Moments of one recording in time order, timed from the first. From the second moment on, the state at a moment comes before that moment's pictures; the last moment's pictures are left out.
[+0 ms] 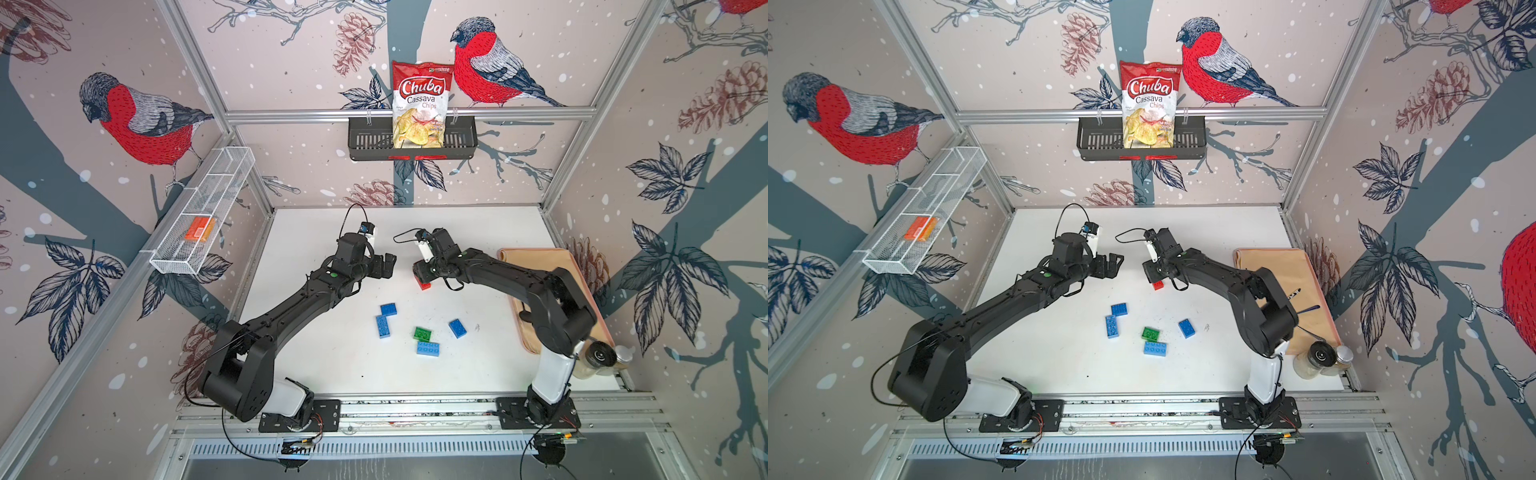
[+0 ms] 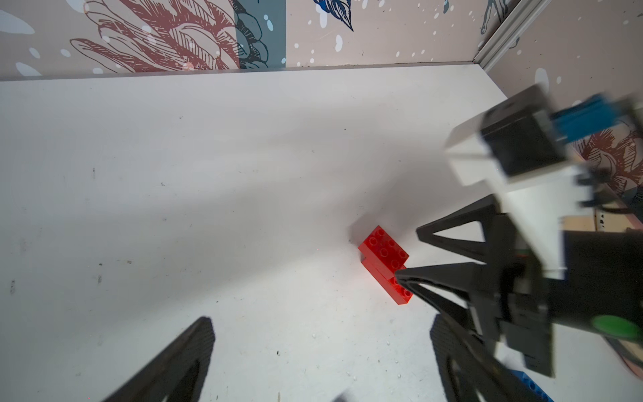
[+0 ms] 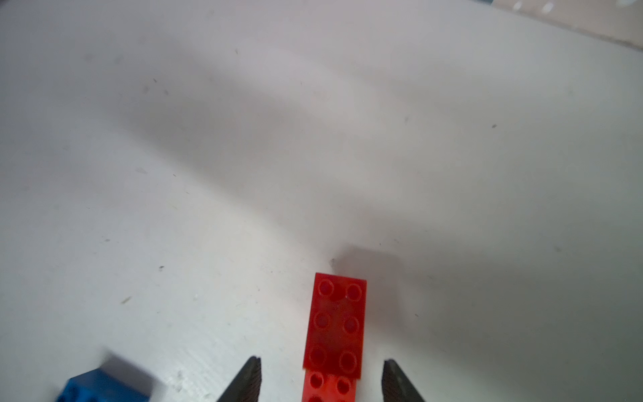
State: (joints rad) left arm -0.47 1.43 0.95 -0.10 0.09 -0.24; right arm 0.67 1.79 1.25 -0.32 -0.03 0.08
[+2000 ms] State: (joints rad) left arm -0.40 1.42 0.96 -0.16 0.06 -0.31; right arm 0.68 2.00 1.42 -0.44 0.00 0.24
